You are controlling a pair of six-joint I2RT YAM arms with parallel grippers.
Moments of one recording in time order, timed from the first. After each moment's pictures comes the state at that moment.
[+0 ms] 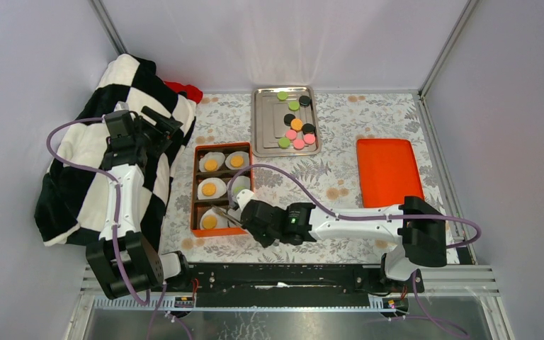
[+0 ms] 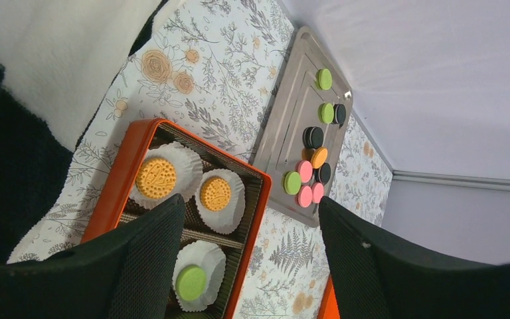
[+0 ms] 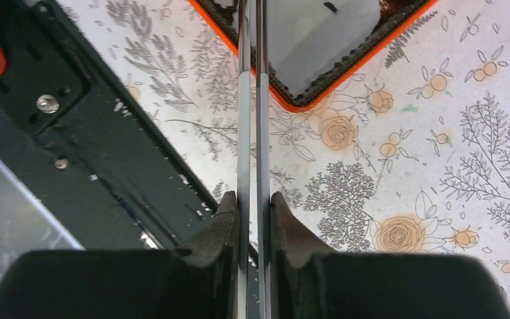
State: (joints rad) left arm 0.31 1.25 1.07 -0.35 0.39 -0.79; right arm 1.34 1.62 1.20 -0.51 0.18 0.36
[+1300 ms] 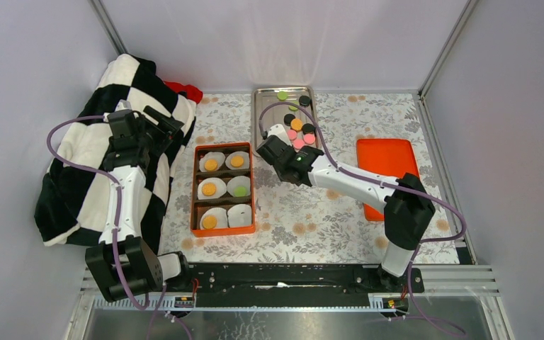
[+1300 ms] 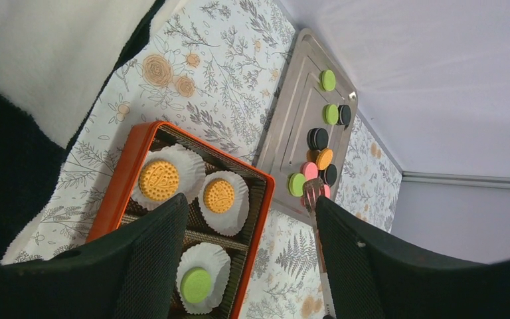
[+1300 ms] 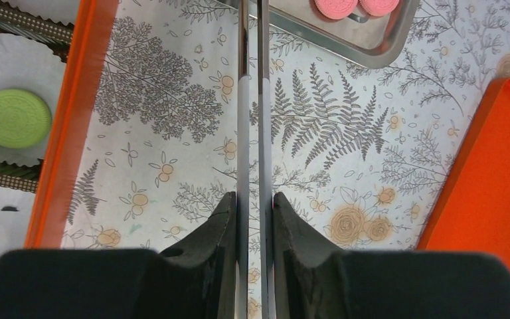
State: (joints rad) left arm 0.27 1.23 1.07 -0.35 0.34 -0.77; right arm 0.93 1.77 1.44 -0.68 0.53 0.30
